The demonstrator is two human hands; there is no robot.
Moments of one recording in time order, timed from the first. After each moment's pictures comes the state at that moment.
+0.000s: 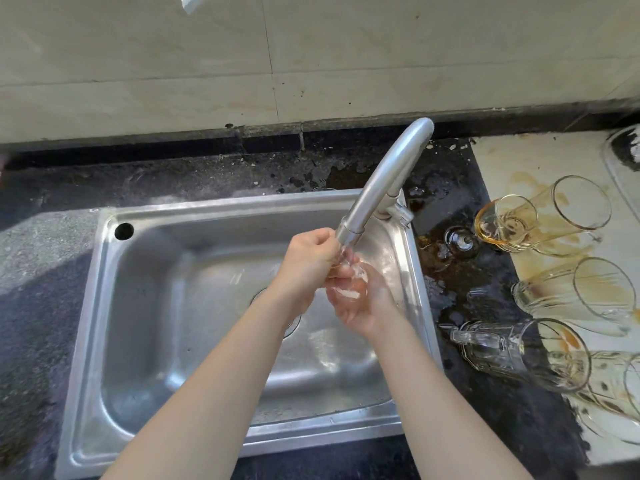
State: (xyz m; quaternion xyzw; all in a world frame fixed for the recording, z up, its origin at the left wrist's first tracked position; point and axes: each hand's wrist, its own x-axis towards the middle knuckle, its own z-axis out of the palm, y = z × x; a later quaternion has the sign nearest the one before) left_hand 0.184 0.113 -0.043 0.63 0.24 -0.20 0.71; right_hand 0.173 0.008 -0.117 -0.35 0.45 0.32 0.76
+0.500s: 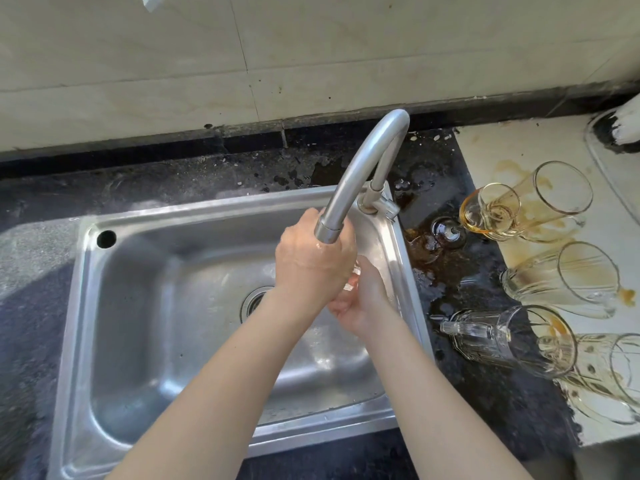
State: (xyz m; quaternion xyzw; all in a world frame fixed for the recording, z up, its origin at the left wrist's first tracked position) left_hand 0.184 0.090 -0.036 0.90 0.15 0.00 0.41; right_hand 0.172 0.007 -0.101 -0.37 0.45 0.30 0.76
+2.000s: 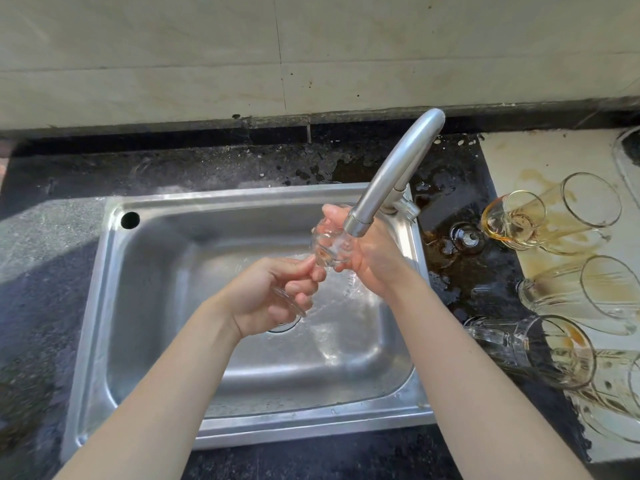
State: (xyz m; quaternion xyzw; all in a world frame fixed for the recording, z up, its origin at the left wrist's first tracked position) left_hand 0.151 0.177 -0.038 0.39 0.24 -0.44 0.77; right_hand 0.208 0.021 -0.059 -0.59 0.06 0.29 0.75
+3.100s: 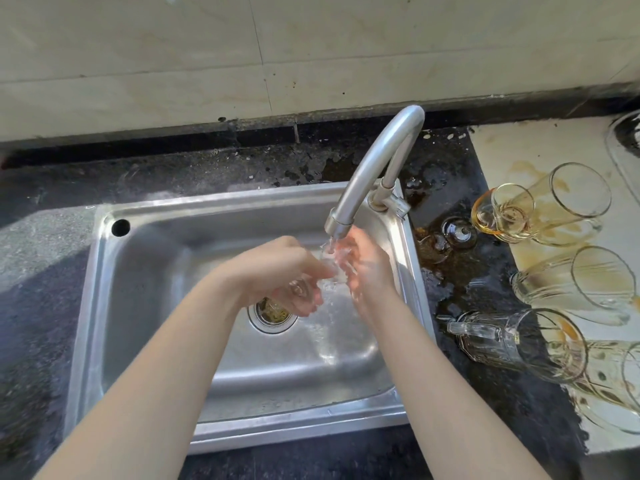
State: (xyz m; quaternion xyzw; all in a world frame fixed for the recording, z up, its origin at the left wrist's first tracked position) left_hand 0.184 0.153 -0.015 0.71 0.15 -0.45 0.52; right_hand 0.184 0.018 -0.093 -0.57 0.28 0.19 0.75
